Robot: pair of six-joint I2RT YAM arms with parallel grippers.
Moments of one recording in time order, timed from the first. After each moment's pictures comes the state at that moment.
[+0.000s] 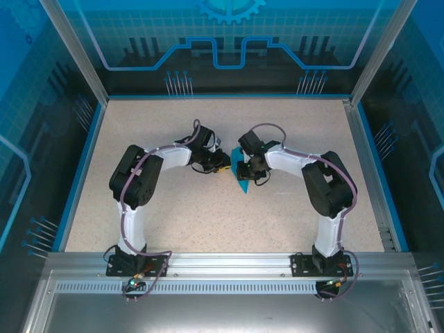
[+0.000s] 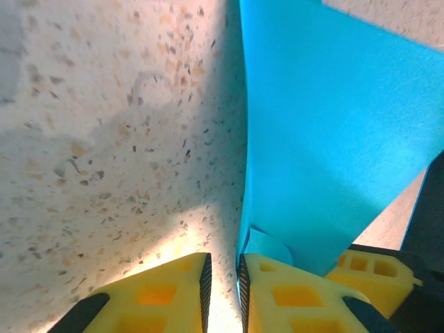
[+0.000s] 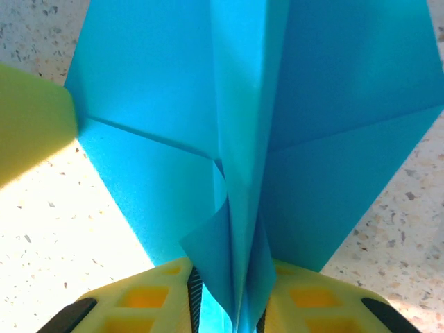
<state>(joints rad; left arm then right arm) -0.41 2.03 1.25 -0.22 0.57 -0.79 0.56 1.91 1.25 -0.59 -0.13 0.46</state>
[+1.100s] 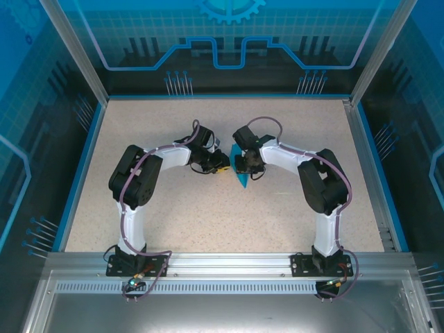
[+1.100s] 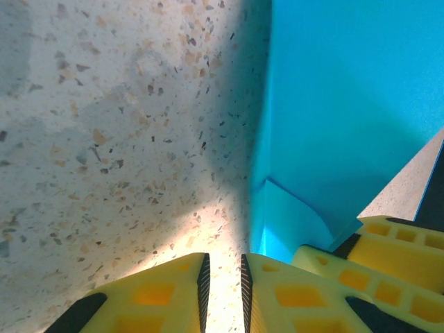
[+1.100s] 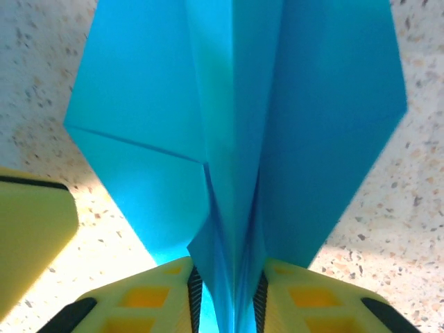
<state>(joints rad) -0.41 2.03 1.25 -0.25 0.57 -0.79 0.58 1.97 1.38 -0.67 0.01 0.53</state>
